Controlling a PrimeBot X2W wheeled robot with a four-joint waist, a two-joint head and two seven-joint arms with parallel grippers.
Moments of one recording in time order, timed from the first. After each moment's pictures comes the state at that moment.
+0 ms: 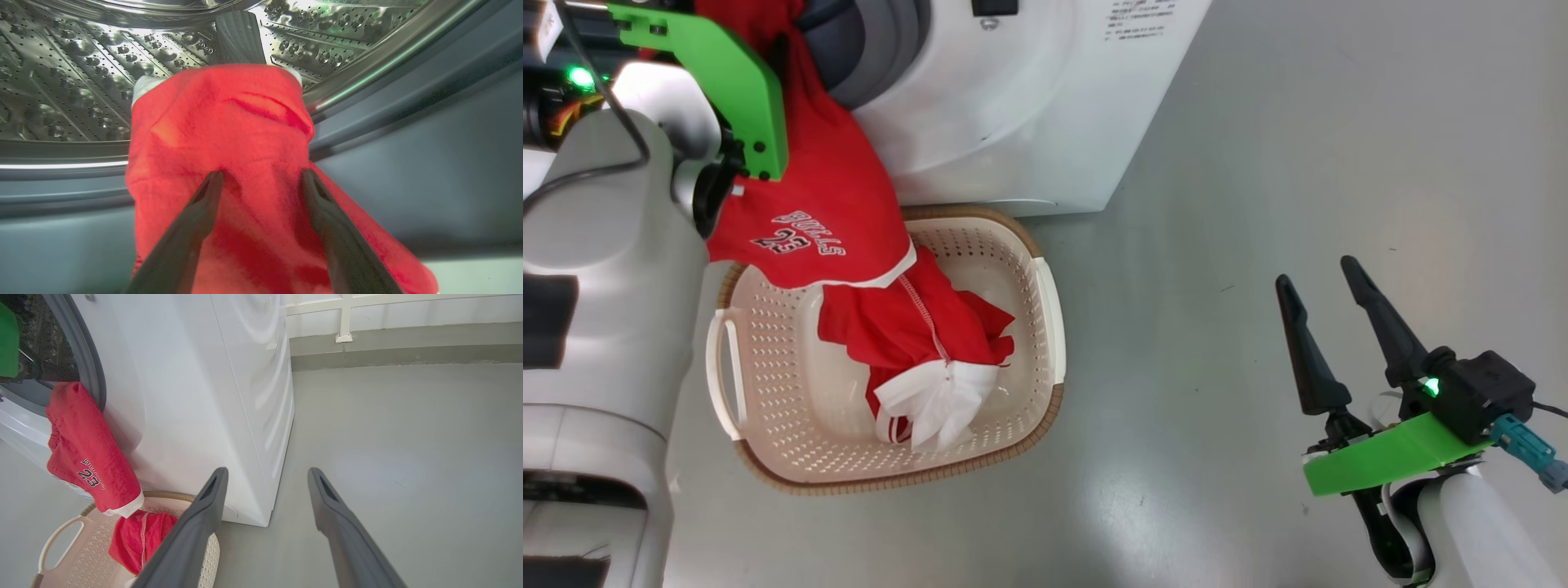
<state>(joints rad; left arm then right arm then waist) -1.33 0.11 -0.25 1.23 -0.27 -0.13 0.18 -0.21 -0.11 0.09 0.14 0.31 0.12 -0.26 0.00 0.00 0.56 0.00</state>
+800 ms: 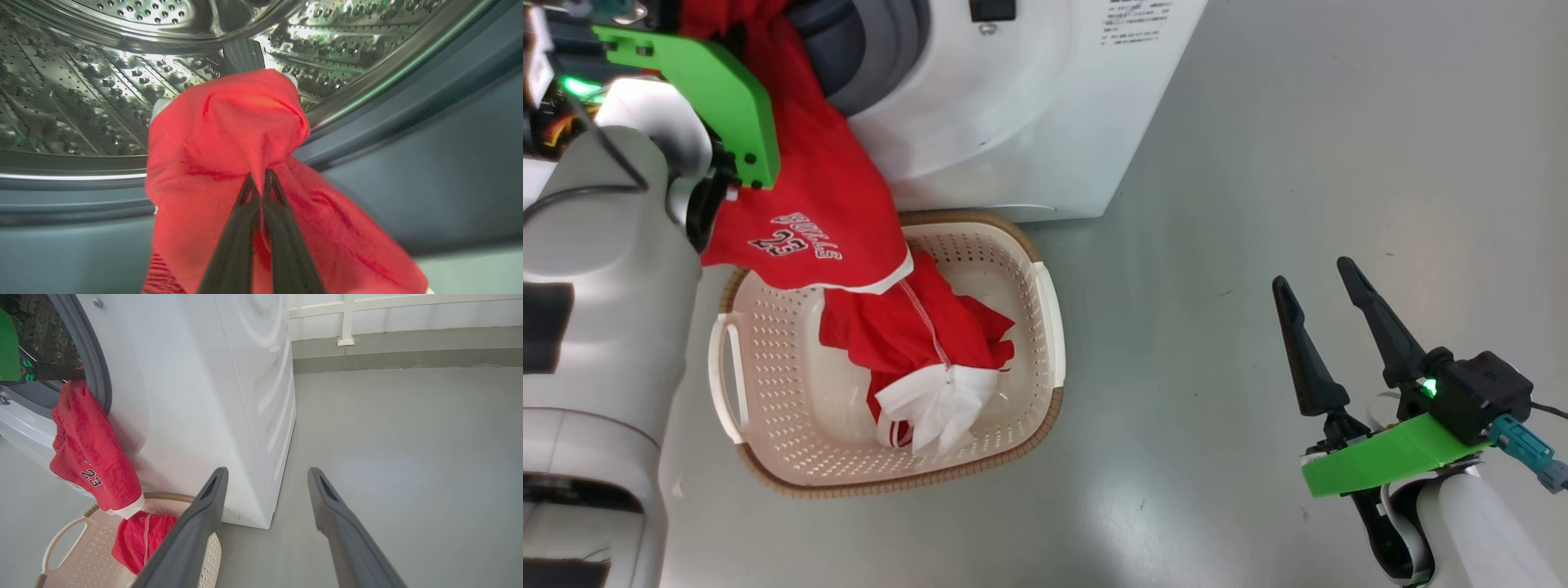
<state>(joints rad) -1.34 0.13 -0.31 1.29 -0.31 -0.13 0.04 -0.21 -0.11 0.10 0.15 0.31 0.12 -0.26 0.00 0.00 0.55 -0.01</state>
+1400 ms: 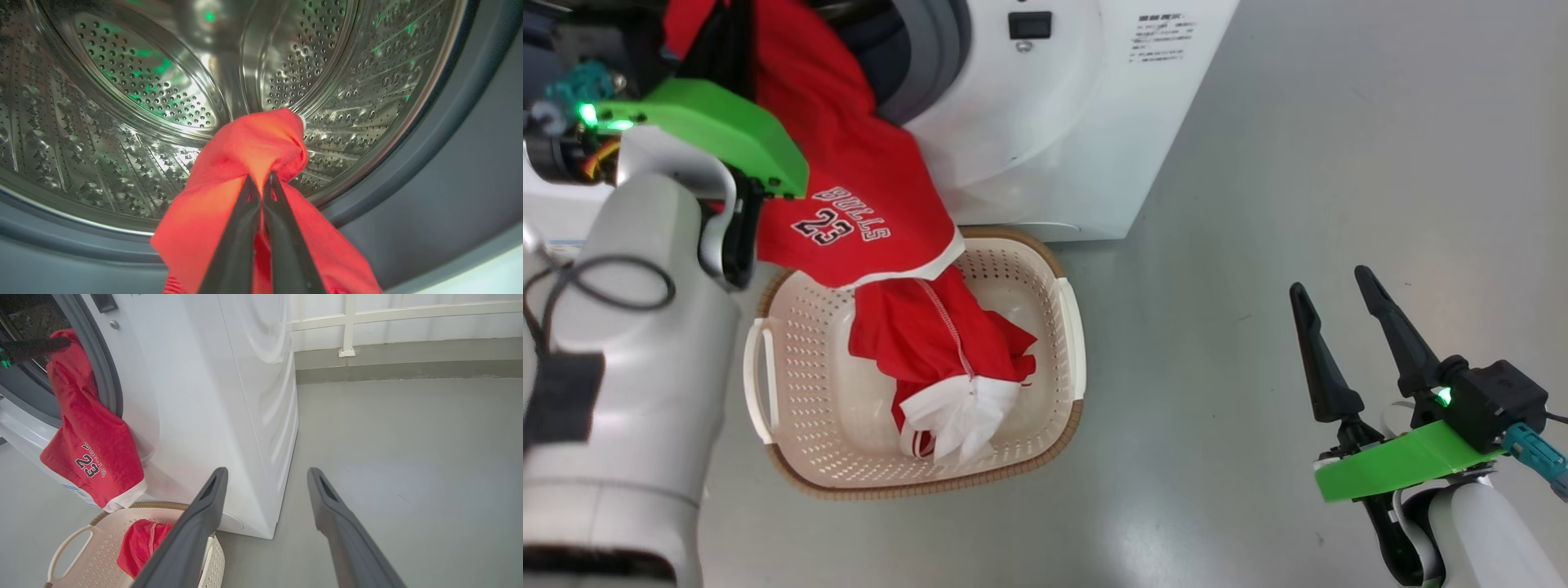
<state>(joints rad) -1.16 0.11 -0.22 1.04 -0.38 -0.10 -0.25 -0.19 -0.11 0.07 0.14 0.31 0.12 -0.26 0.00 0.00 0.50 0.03</state>
